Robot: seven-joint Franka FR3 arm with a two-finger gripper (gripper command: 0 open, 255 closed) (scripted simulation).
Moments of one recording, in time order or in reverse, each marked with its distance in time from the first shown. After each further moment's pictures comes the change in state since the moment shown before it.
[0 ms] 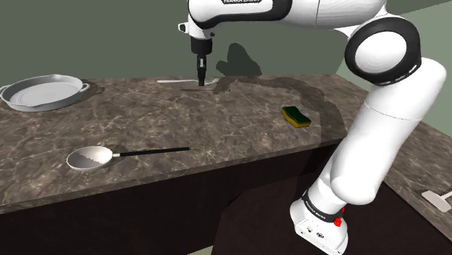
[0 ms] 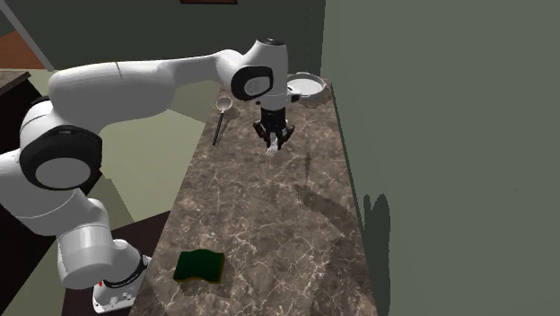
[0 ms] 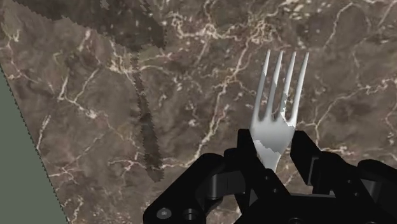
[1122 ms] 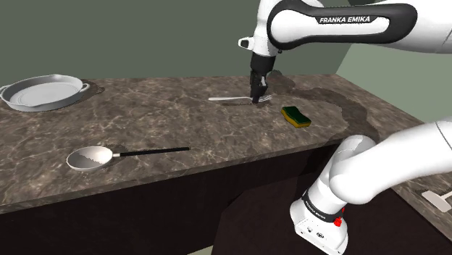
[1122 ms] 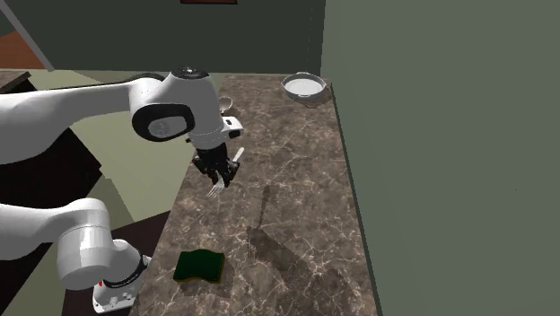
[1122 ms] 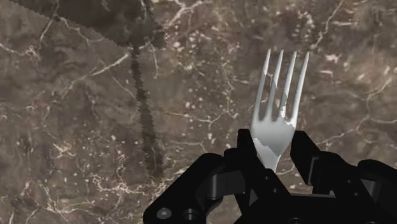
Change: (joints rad) arm -0.048 -0.683 -0.061 -0.707 -0.017 0.028 -0.098
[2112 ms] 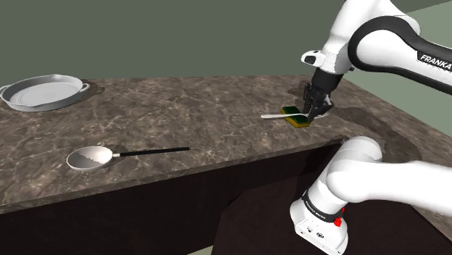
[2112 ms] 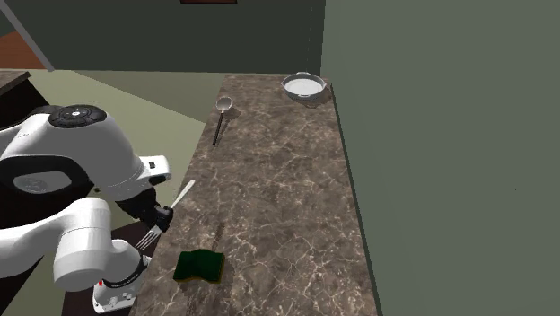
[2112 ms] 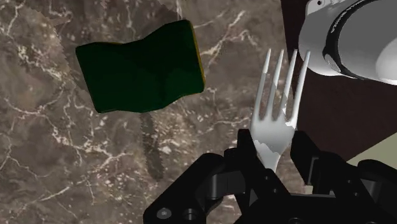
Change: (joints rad) arm -0.097 -0.636 -0.108 -0.321 -0.114 -0.303 -0.151
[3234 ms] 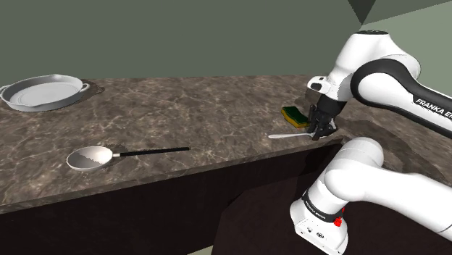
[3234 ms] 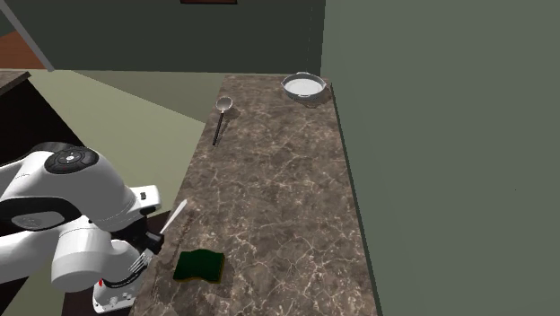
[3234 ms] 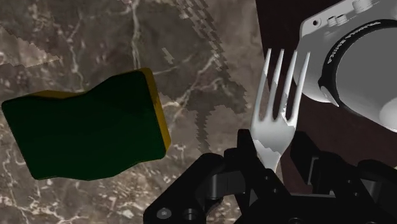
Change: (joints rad) arm -0.059 -0.253 -0.069 -0.239 -0.079 -0.013 -0.045
